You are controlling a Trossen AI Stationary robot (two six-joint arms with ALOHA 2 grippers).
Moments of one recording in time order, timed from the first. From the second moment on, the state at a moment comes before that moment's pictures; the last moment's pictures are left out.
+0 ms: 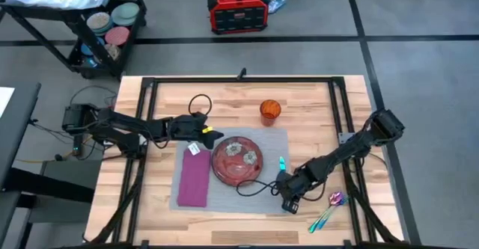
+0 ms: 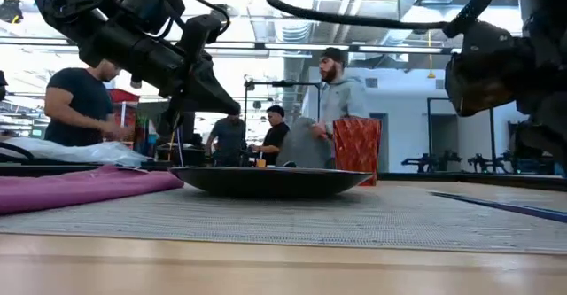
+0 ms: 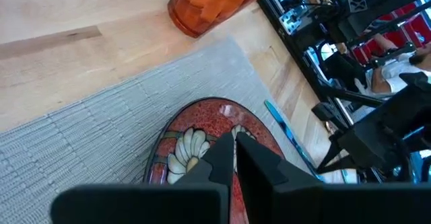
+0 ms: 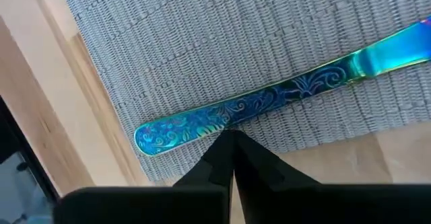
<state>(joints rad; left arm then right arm) 0.10 1.30 0.44 0.41 -0.07 -0.89 0.51 1.69 0.83 -0.35 -0.15 1.00</state>
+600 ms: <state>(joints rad) 0.08 1.28 0.45 0.44 0.11 -0.96 0.48 1.68 0.83 -0.39 -0.17 0.97</state>
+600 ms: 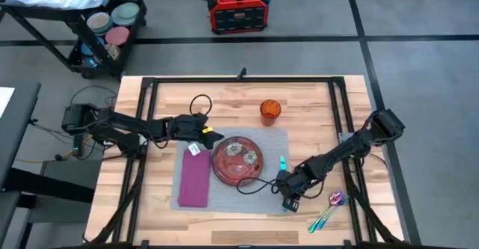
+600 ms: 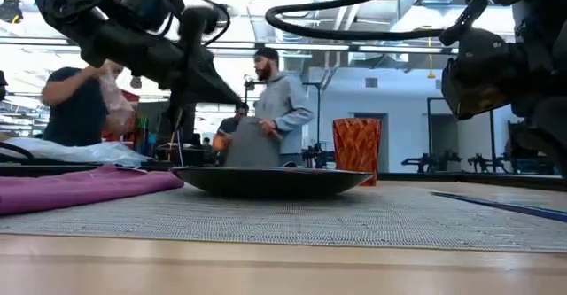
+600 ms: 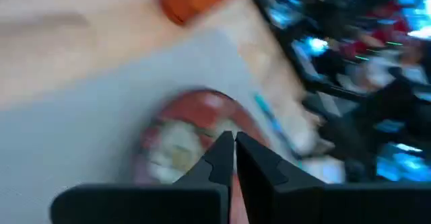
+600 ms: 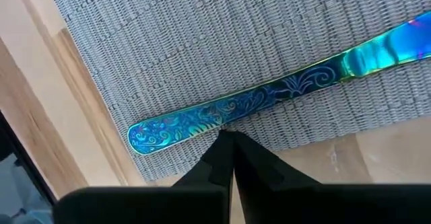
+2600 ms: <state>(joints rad) 0.03 1.40 0.52 -0.34 -0.24 -0.86 0.39 1.68 0.90 -0.55 -0.19 0.70</state>
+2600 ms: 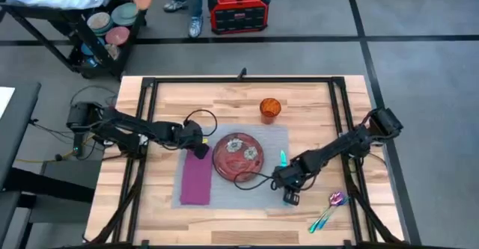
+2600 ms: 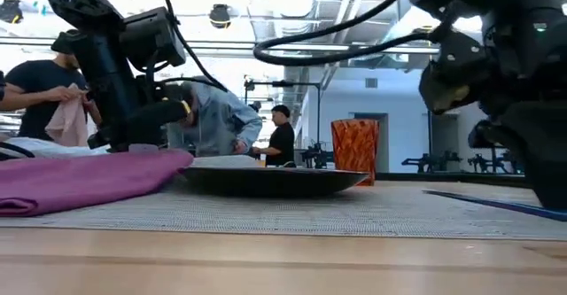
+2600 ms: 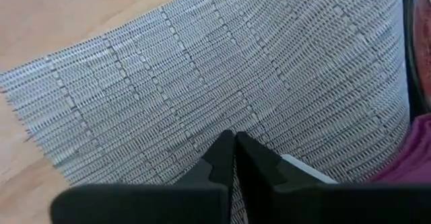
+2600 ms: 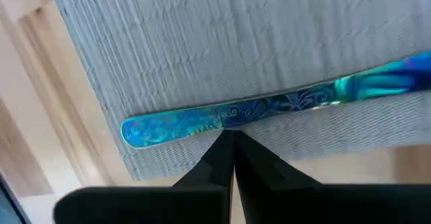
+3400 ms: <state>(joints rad) 0.03 1.40 0.52 -0.34 -0.24 -0.85 0.37 1.68 0.92 -0.59 -0.16 0.69</state>
